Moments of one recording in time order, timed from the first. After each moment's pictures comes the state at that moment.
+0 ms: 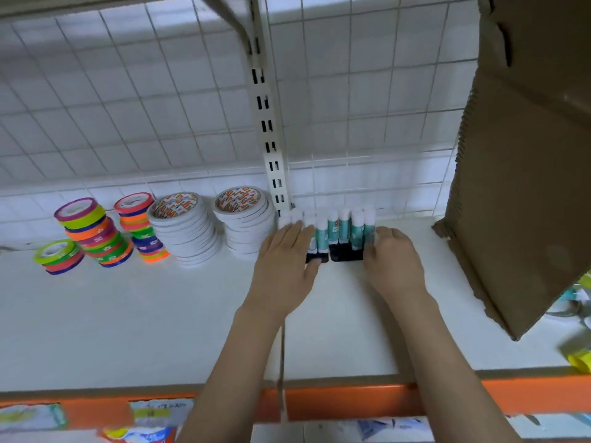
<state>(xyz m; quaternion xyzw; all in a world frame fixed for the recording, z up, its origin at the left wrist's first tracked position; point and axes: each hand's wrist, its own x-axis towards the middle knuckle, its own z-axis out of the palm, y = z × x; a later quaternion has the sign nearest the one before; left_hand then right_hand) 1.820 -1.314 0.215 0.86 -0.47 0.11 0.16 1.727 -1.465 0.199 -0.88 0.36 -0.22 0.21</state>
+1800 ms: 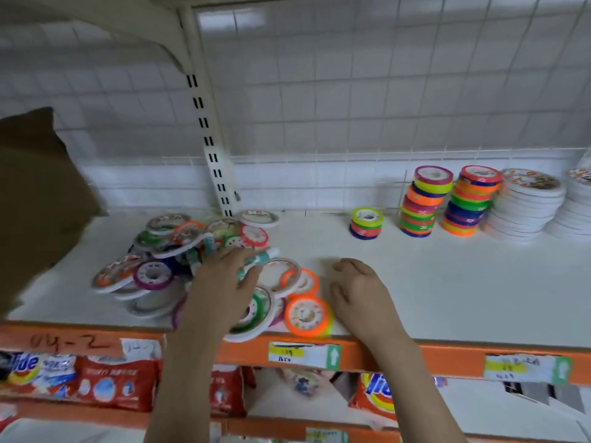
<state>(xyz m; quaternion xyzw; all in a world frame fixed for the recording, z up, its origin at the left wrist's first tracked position) 2.134 -0.713 0.223 0.90 -0.31 0.12 0.27 2.032 -0.899 0.179 -0.94 0.17 -0.17 0.24</state>
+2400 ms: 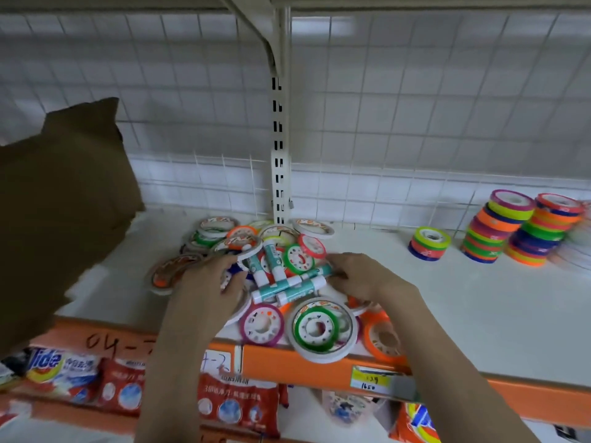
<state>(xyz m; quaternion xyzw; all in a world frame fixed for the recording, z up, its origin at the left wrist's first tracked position) 2.206 -0.610 0.217 0.91 -0.24 0.14 0.30 2.155 -0.860 0.206 -0.98 0.08 0.04 0.15</state>
